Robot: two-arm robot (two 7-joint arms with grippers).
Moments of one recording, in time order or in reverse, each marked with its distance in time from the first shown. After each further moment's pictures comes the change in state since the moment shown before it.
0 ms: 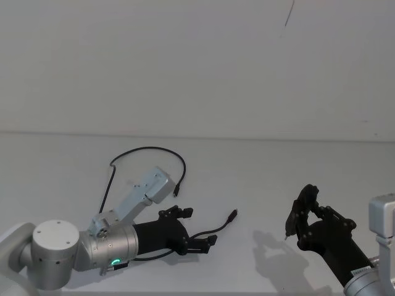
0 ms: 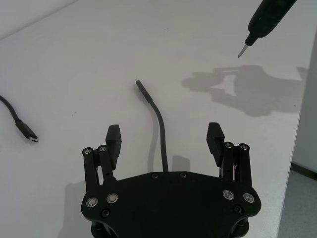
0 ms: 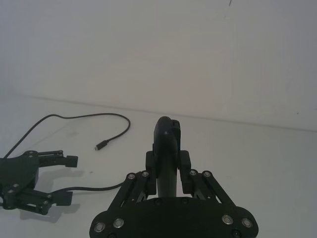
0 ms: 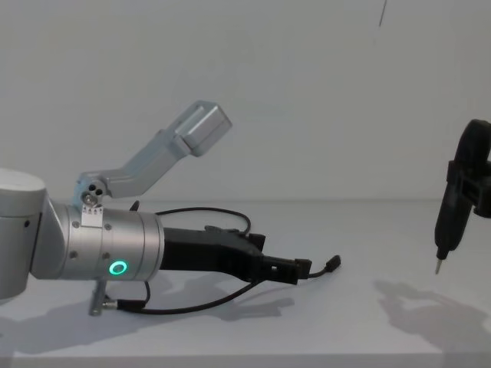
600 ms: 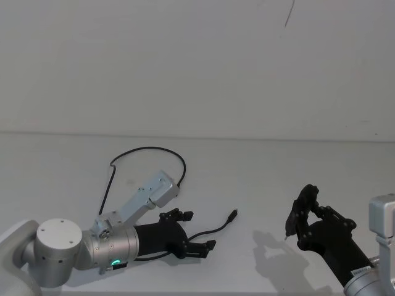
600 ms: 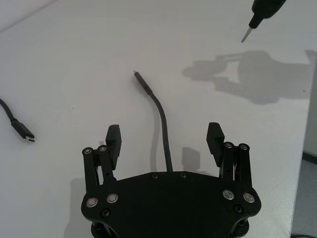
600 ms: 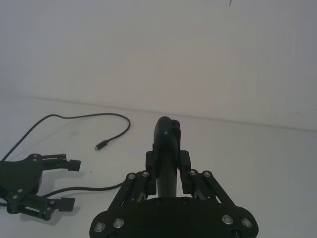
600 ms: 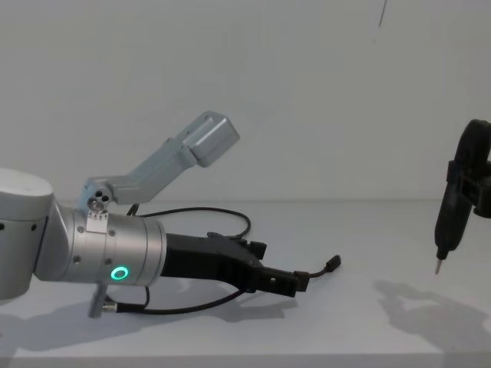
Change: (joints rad) left arm -0.029 -0.011 0.021 0.051 0.046 -0.022 -0.024; right arm 0.000 0.000 0.000 0.000 0.000 0.000 0.000
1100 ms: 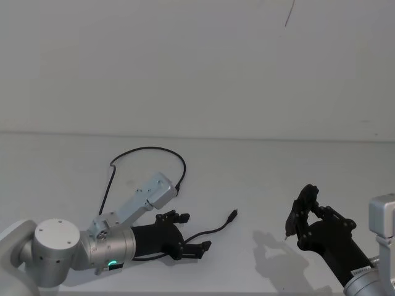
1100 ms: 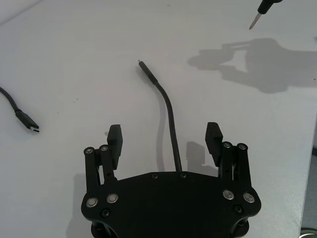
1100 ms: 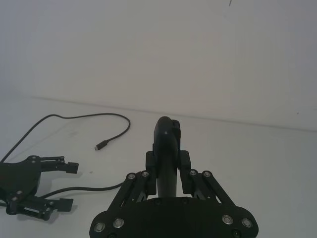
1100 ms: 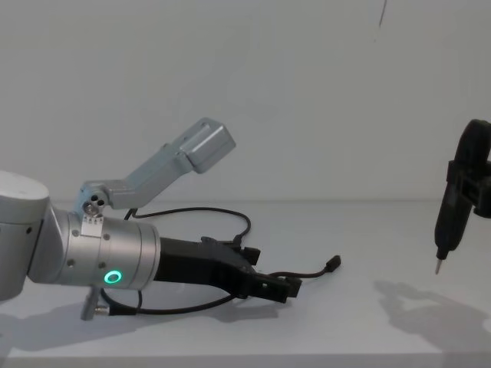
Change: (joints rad) left arm -0.002 0.004 -0.002 0.011 0.023 0.002 -0.002; right arm 0.000 0.000 0.000 0.000 0.000 0.000 0.000
